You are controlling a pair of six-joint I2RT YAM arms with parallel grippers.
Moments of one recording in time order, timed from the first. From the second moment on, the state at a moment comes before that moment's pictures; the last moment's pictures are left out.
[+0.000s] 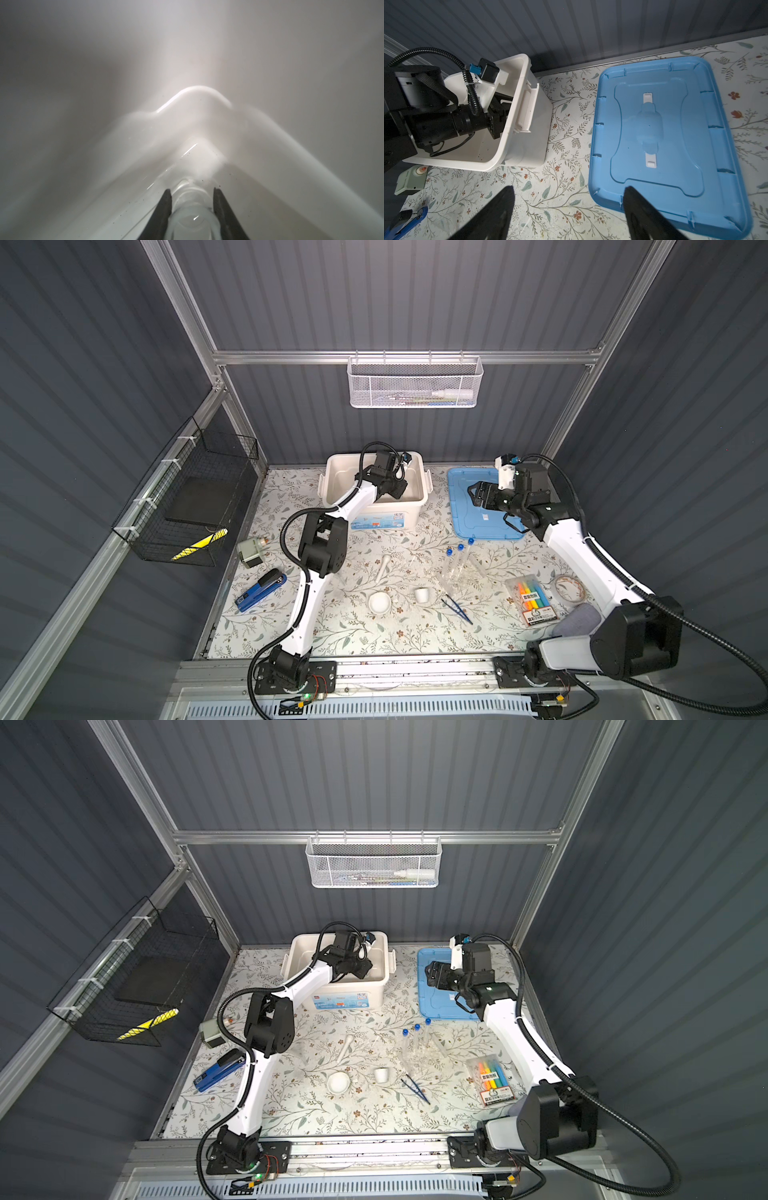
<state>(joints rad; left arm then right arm) -0.46 2.43 2.13 -0.42 0.12 0.25 0.18 1.37 1.17 -0.37 -0.19 0.30</state>
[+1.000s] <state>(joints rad) -0.46 2.43 2.17 -0.41 0.07 0.17 0.18 1.31 1.14 -0.38 -0.18 0.30</state>
